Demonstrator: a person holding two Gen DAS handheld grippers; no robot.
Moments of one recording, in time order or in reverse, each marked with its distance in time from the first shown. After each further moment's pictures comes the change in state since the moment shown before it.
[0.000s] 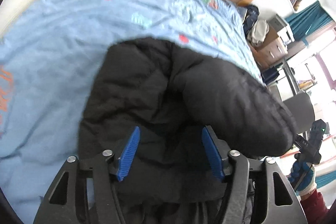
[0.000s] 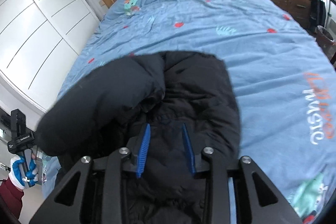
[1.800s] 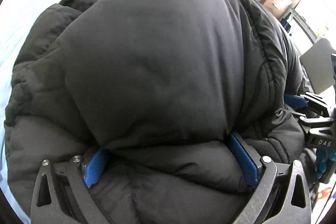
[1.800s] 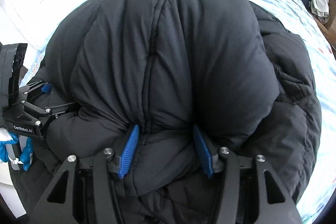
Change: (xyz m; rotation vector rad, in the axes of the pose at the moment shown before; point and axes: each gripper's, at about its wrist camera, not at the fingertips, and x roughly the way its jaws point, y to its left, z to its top) left arm 0.150 -0.055 -0.063 0.250 0.127 0.157; right arm 0.129 0.074 -0.058 -0.354 0.238 -0.046
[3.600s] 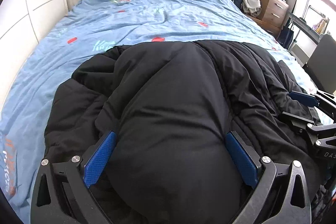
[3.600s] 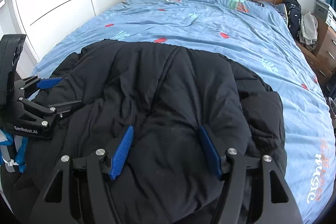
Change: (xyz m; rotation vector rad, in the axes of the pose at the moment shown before) left arm -0.032 -0.025 0.034 0.121 -0.220 0.146; right arm -0.042 0.011 0.028 -0.059 -0.238 -0.095
